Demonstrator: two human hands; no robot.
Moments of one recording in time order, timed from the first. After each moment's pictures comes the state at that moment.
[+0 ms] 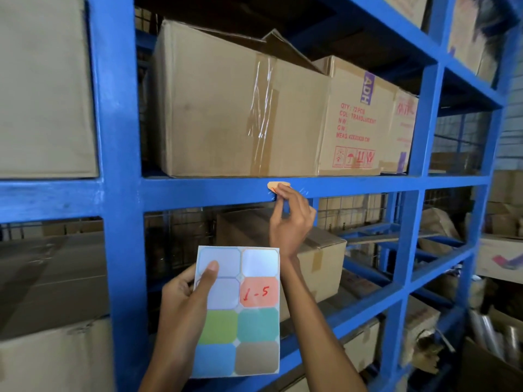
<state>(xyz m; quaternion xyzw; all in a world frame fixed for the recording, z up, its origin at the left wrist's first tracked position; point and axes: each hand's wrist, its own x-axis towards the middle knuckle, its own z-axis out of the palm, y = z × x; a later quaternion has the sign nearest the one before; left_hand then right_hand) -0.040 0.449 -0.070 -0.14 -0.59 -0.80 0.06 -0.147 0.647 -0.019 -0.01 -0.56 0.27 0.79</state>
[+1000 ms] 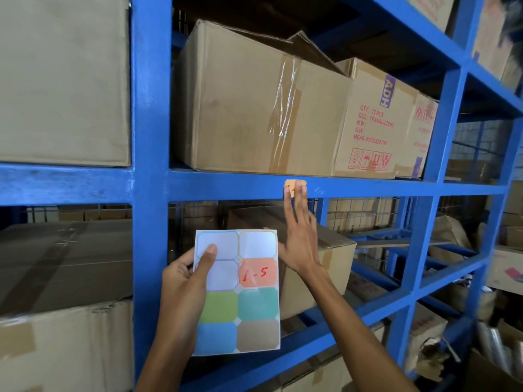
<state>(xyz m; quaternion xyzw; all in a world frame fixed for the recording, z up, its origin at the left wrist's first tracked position) -0.046 0.428 -0.067 -0.11 -0.56 -0.82 0.08 -0.141 0.677 -0.052 0.06 -0.84 0.08 0.53</state>
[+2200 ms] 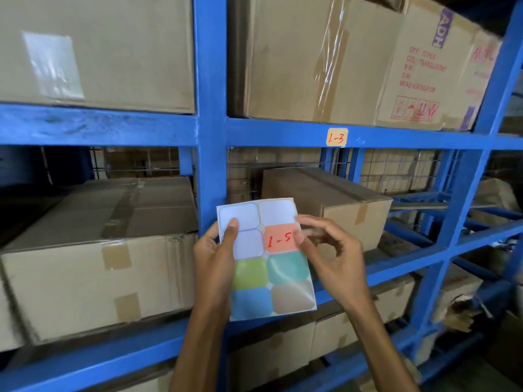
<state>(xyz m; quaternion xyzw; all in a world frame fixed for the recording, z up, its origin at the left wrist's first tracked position) 0.000 0.376 -0.109 -0.07 -0.54 -0.83 0.09 0.036 0.562 -0.118 0.15 -0.75 0.51 0.40</state>
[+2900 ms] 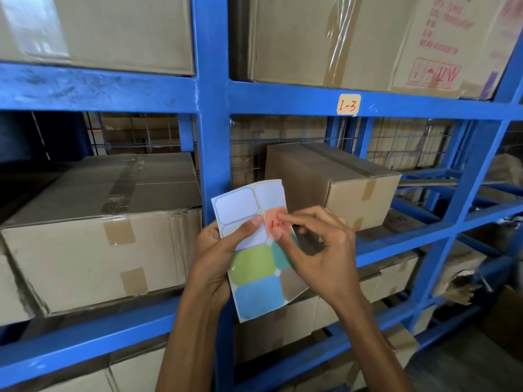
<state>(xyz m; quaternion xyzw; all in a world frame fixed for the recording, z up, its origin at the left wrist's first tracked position) -0.003 0.362 -0.135 -0.12 -0.46 -0.88 -0.06 0.040 0.527 -0.138 0.15 -0.79 0.33 0.50</state>
